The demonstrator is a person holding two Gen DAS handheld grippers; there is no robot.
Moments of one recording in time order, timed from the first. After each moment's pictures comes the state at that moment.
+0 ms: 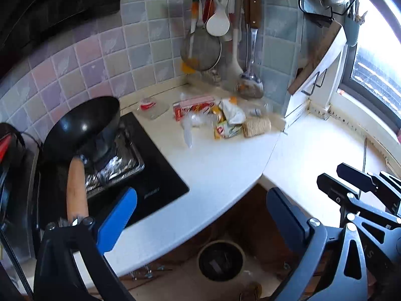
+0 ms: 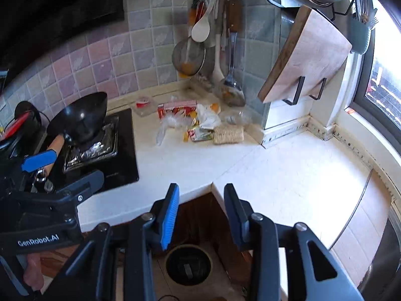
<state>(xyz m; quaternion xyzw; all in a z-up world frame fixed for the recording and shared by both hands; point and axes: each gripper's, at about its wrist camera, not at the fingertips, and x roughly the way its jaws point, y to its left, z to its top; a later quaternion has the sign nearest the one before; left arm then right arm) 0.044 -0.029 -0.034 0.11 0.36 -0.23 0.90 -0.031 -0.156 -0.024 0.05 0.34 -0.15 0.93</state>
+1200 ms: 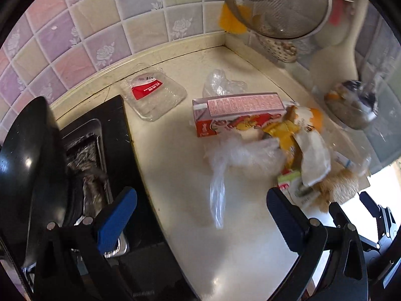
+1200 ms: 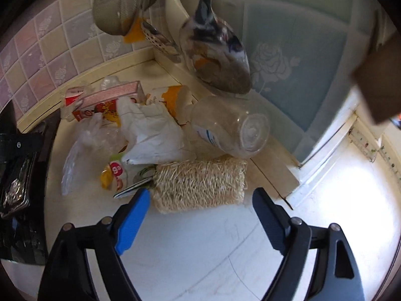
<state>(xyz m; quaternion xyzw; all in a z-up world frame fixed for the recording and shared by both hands) 0.328 -0.119 -0.125 0.09 0.51 -0.13 0.85 0.202 -0.304 -0.137 0.08 0.42 -0.17 0.89</state>
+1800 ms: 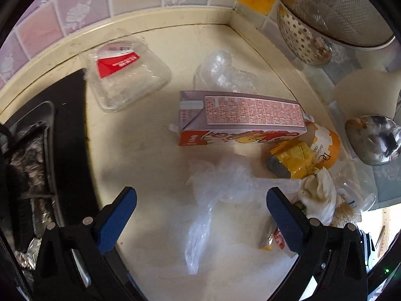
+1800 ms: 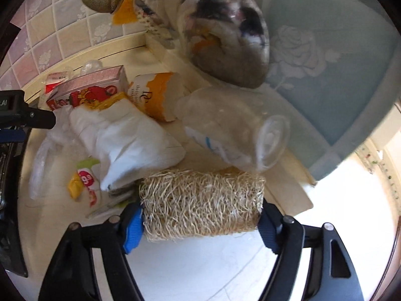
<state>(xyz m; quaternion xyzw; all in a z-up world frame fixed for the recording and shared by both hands) 0.400 -0.131 -0.180 0.00 0.57 -0.17 0.80 0.227 -0.309 -0.158 0.04 0.44 -0.20 0.87</state>
